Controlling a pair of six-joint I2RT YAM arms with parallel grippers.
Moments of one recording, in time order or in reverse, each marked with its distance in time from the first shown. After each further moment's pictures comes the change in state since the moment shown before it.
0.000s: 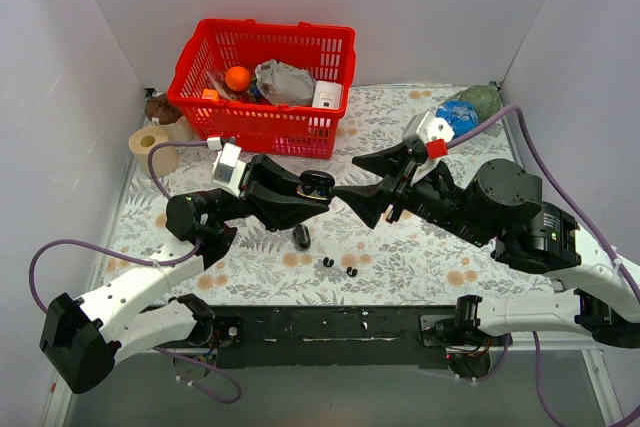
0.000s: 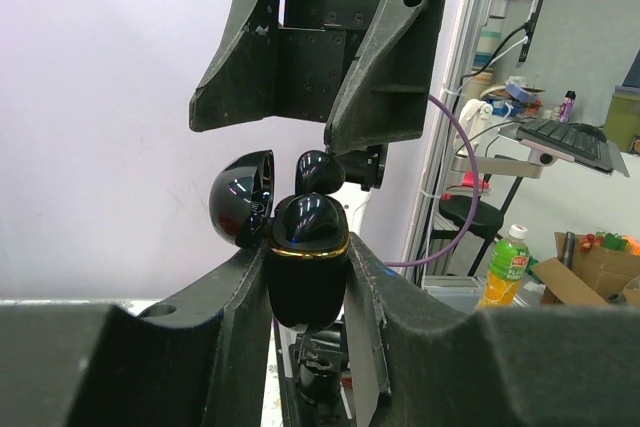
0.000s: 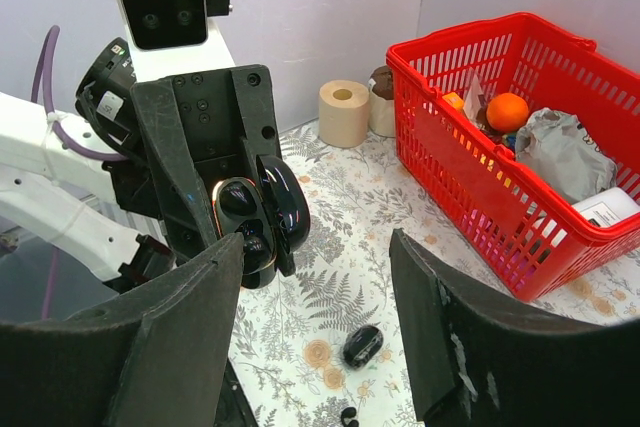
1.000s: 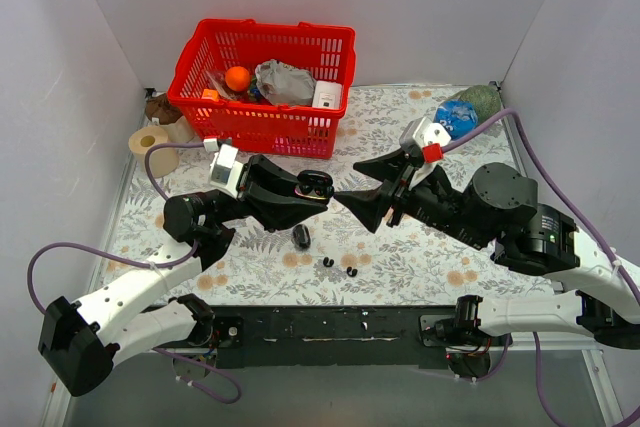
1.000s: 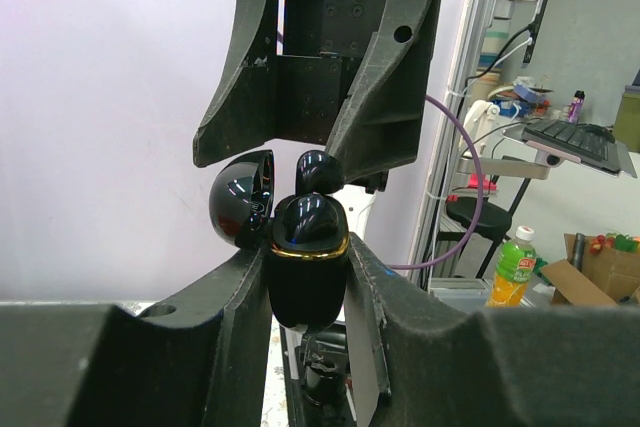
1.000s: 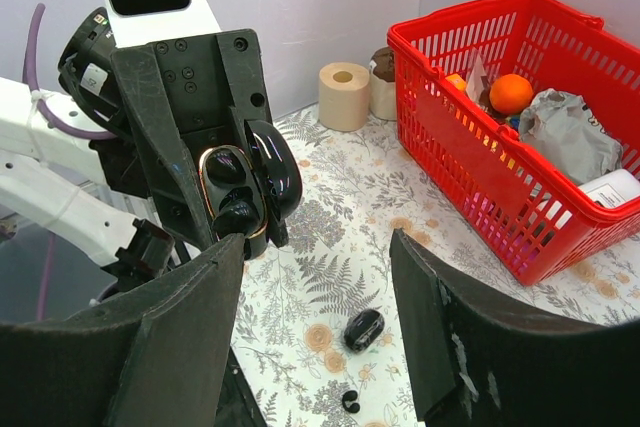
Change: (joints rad) left arm 0.000 -0.019 0.000 -0.023 -0.009 0.019; right arm 0.000 -0.019 -0.035 -0.018 0.000 0.015
